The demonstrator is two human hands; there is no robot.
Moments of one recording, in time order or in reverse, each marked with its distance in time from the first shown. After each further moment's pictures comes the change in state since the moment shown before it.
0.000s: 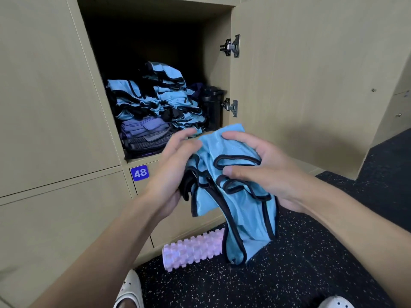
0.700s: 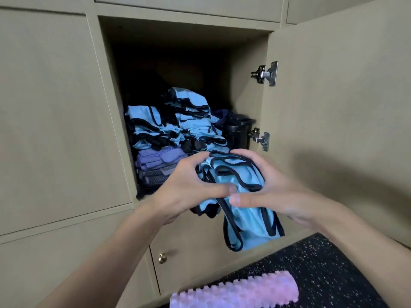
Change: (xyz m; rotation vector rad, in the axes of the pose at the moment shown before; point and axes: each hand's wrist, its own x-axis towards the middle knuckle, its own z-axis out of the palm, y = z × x) left_hand 0.097 0.027 -0.035 0.429 -0.196 0.189; right_hand 0.124 0.015 -0.012 -0.177 -0.228 0.009
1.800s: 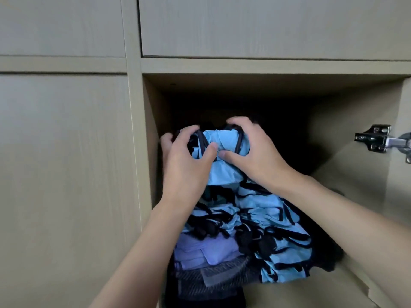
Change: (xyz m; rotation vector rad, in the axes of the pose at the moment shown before) left_hand 0.184 -0.012 -0.158 0.455 0.974 0.191; right_hand 0.324 -0.064 0.001 -0.401 0.287 -0.600
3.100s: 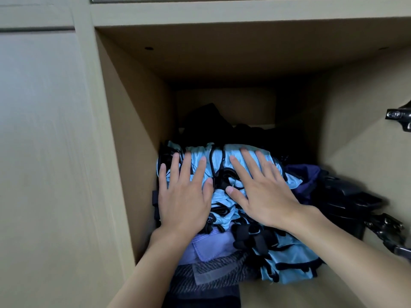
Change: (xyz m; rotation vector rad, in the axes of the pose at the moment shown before) left_hand -0.032 -0.111 0.058 0.974 -0.119 0.263; right_hand -0.049 0.102 0.042 -0.706 -0.468 0.052
